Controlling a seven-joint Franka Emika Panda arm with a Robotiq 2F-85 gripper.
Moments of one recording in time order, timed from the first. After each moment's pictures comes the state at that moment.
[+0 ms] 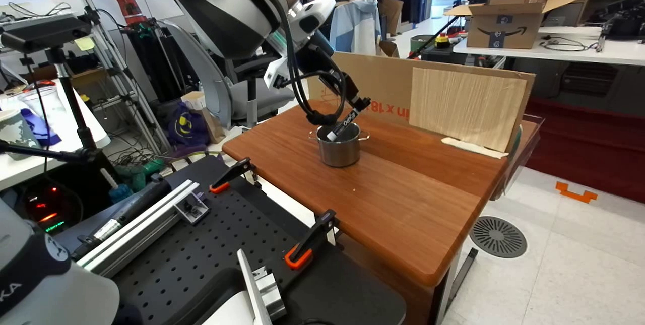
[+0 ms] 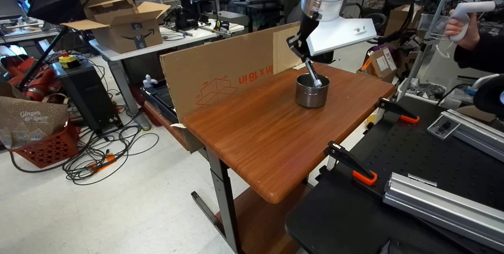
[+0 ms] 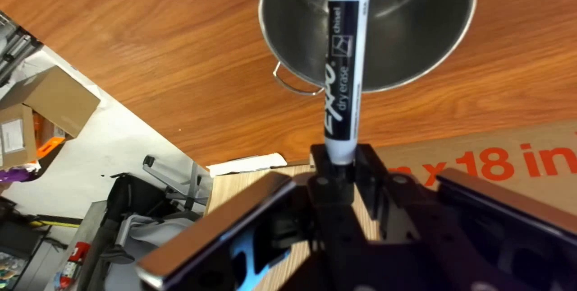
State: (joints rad) arm 0.46 0.25 -0.46 -2.38 -1.38 2.83 1.74
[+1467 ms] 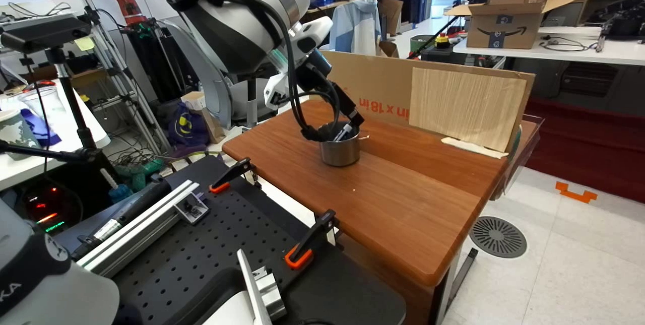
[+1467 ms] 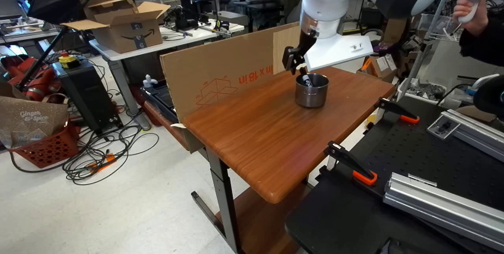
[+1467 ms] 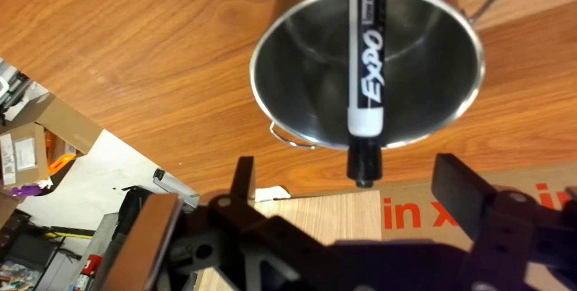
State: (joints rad) arm 0.45 0.32 -0.44 -2.37 -1.41 2.83 1.84
